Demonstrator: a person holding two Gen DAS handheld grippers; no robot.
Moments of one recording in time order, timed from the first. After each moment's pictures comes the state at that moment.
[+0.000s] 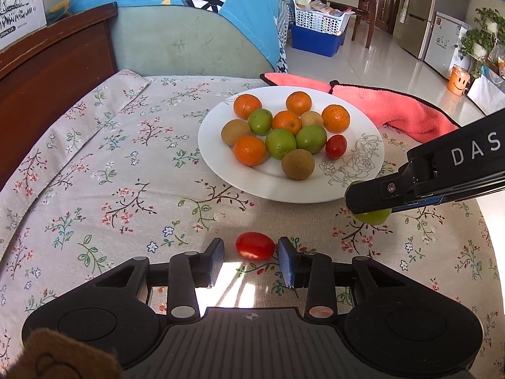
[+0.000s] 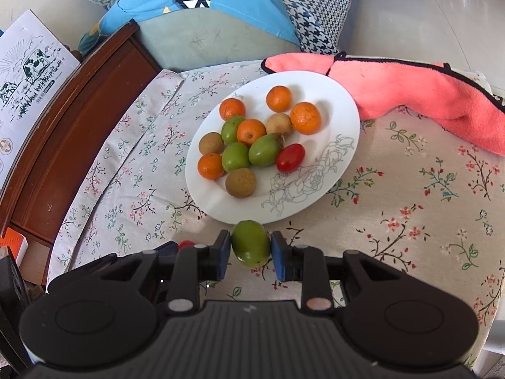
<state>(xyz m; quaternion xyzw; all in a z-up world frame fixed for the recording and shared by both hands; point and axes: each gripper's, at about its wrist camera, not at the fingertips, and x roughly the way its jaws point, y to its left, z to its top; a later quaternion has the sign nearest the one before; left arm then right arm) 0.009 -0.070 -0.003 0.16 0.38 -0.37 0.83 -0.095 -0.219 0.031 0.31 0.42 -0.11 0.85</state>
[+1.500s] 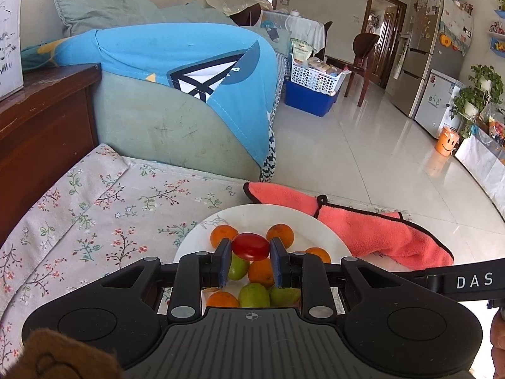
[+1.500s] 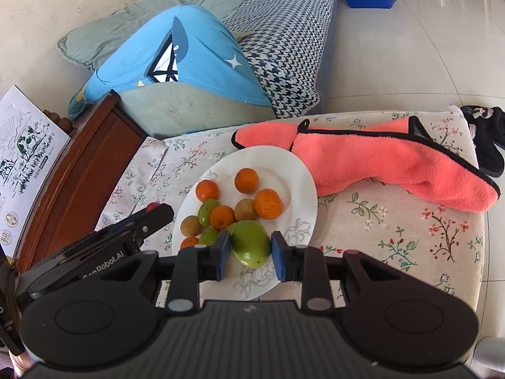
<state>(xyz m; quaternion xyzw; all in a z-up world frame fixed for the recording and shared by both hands) 0.068 -0.134 0.059 0.08 0.33 -0.40 0.85 -0.096 -0.285 0.060 0.35 0.35 -0.14 0.86</state>
